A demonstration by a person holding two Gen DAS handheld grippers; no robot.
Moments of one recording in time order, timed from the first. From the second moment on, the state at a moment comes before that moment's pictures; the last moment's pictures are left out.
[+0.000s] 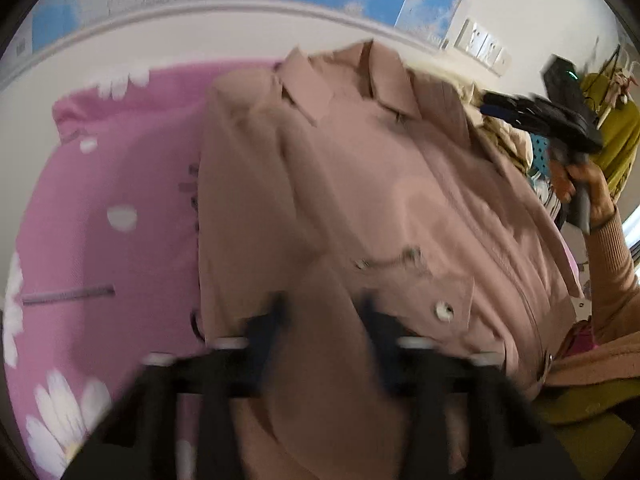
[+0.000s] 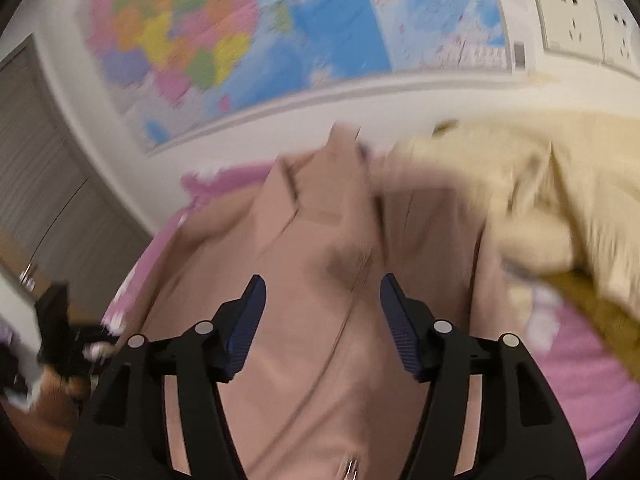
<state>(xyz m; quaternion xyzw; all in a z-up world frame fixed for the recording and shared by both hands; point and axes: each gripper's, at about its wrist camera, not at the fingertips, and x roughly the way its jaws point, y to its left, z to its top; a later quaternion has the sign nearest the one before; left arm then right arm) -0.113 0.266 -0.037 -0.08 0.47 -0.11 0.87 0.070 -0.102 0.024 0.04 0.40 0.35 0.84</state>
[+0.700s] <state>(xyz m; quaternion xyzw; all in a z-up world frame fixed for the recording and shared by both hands) -0.141 0.298 0.005 -0.07 0.42 0.02 0.90 -0.032 -0.061 -0.004 -0.02 0.40 0.45 0.79</state>
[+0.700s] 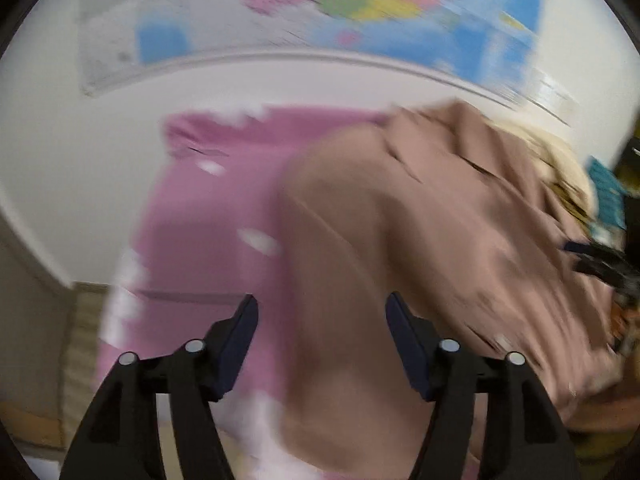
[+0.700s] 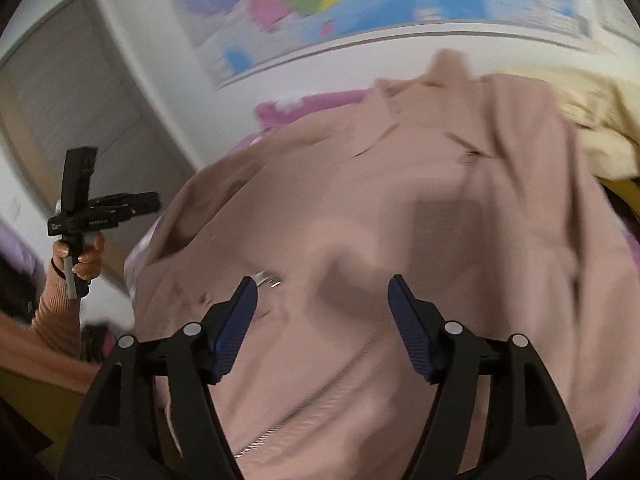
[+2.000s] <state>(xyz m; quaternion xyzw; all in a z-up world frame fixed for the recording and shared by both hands) -0.182 0.252 -0.059 -0.13 0.45 -0.19 0.87 -0.026 -0.066 -0.043 -0.07 0.43 0.34 0.83</state>
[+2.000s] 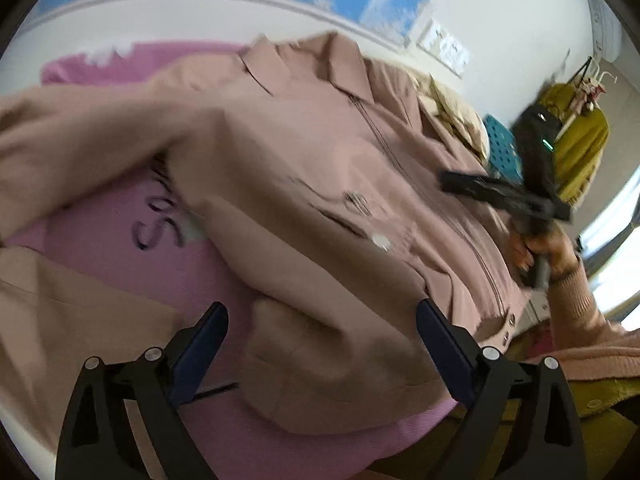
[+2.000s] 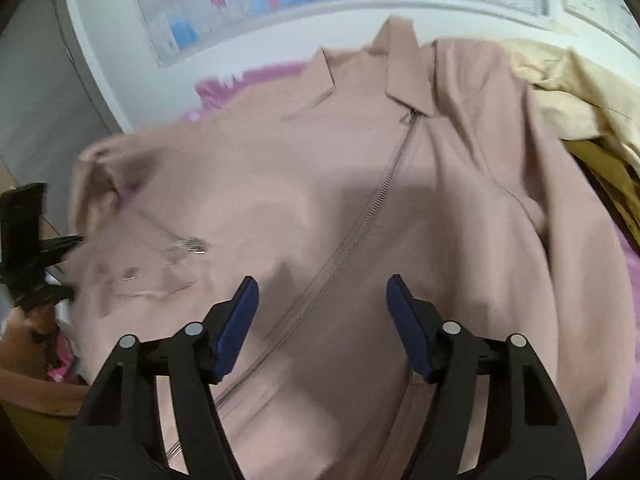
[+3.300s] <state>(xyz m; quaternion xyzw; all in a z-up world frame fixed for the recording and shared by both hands) -0.223 0.268 -0.048 -0.31 0.45 -0.21 0.81 0.024 -0.129 -0.004 0.04 0.40 0.36 0.84</state>
